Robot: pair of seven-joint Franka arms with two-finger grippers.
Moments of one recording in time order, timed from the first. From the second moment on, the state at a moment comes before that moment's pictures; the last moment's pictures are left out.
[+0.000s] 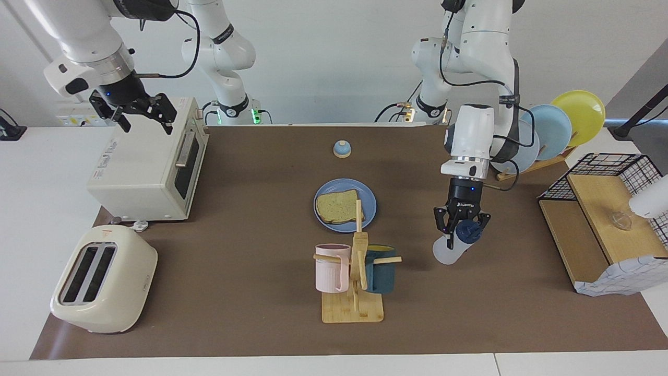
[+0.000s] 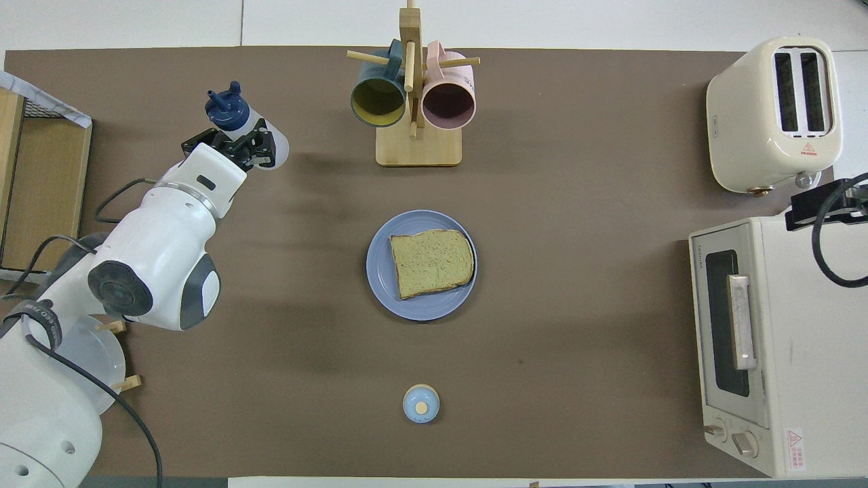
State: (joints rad) left arm -0.29 0.26 0.05 -2.21 0.13 3.39 -0.24; right arm -0.05 -0.01 0.01 -1.53 -0.04 1.44 0.02
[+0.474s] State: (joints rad) left arm -0.27 0.34 0.05 -2.21 0.17 3.48 -0.23; right arm -0.05 -0.01 0.01 -1.53 -0.04 1.44 0.02
